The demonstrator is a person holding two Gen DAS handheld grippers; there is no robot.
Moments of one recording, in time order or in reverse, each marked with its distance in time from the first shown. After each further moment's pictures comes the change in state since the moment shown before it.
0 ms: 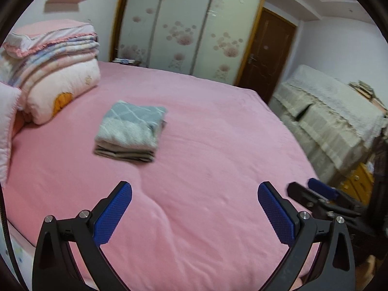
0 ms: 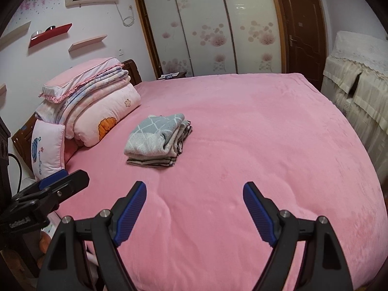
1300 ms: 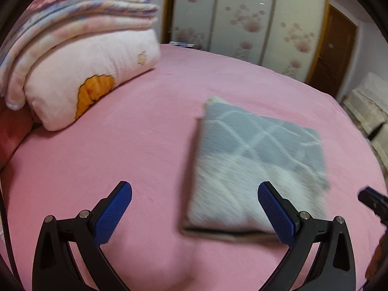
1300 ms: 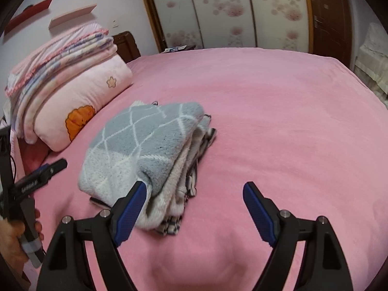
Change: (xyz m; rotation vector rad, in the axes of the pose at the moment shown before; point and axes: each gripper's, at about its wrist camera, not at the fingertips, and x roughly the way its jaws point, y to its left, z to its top) left arm 0.274 0.308 0.116 -0.087 0.057 0.298; right arm 0.355 0.048 0.099 -0.021 0.136 0.037
